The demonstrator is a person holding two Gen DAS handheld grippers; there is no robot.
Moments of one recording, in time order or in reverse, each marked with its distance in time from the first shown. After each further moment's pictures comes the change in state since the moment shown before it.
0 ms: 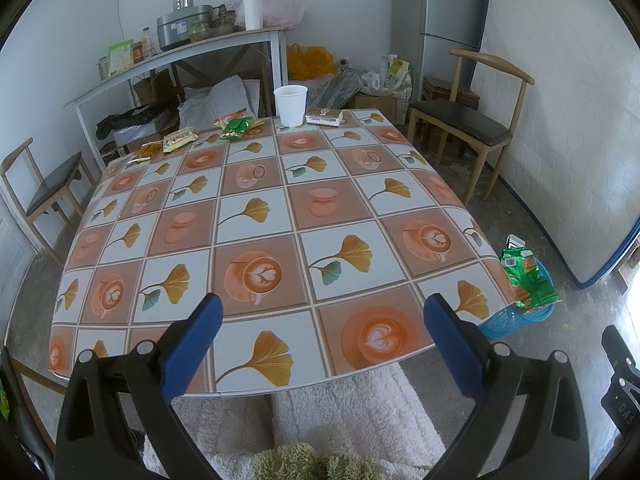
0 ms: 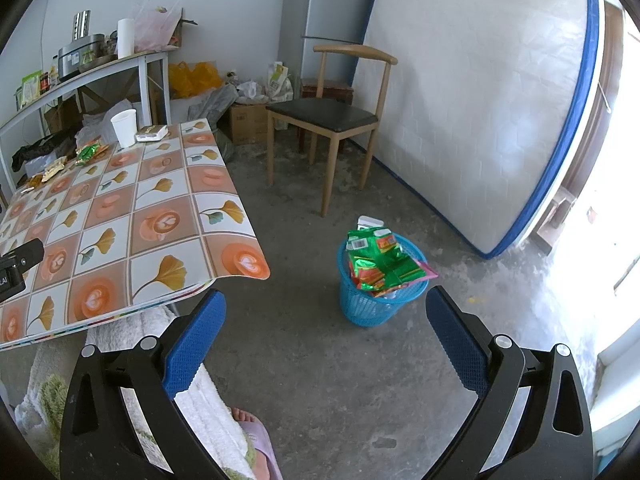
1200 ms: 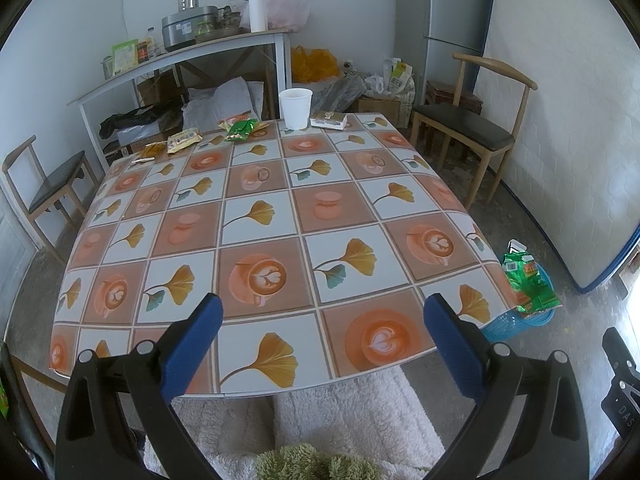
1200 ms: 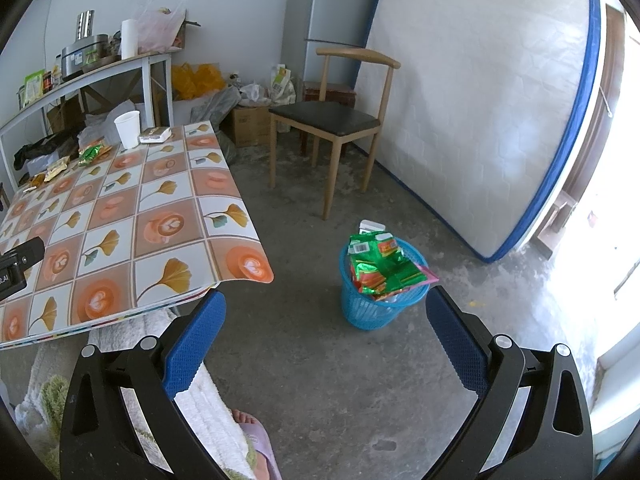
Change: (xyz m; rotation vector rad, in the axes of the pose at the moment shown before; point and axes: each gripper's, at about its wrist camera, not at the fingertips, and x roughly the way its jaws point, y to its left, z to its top) left arm 0.000 0.004 -0.001 -0.006 -0.004 0.003; right arm -0.003 0.006 0.010 -0.001 -0.008 -0.001
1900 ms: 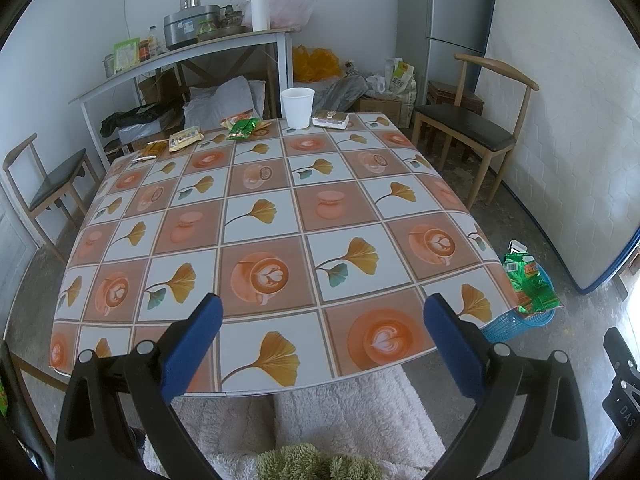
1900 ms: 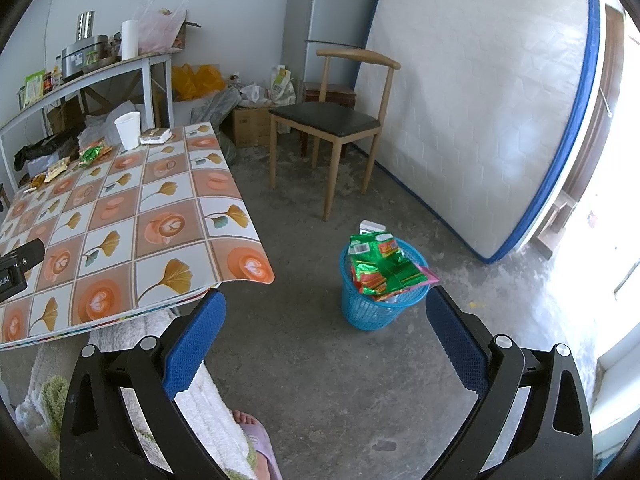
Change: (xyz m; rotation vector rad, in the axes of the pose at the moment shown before) left arm 0.000 0.001 0.000 0.000 -0.001 -0.001; right arm -0.001 0.002 -0.002 0.003 -0.001 -0.003
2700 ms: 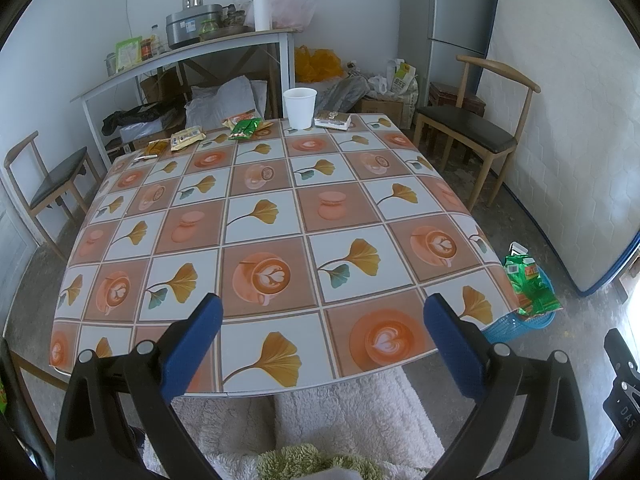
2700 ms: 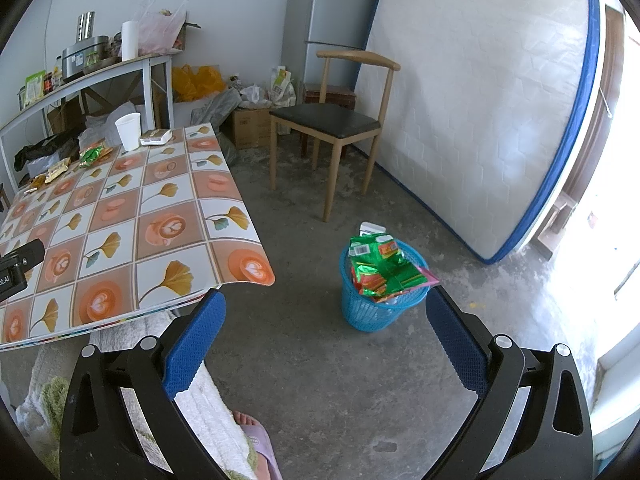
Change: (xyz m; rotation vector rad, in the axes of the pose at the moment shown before) left arm 0.000 0.001 0.000 0.001 0.000 -0.002; right arm -0.002 0.003 -0.002 0.002 -0.001 -0.001
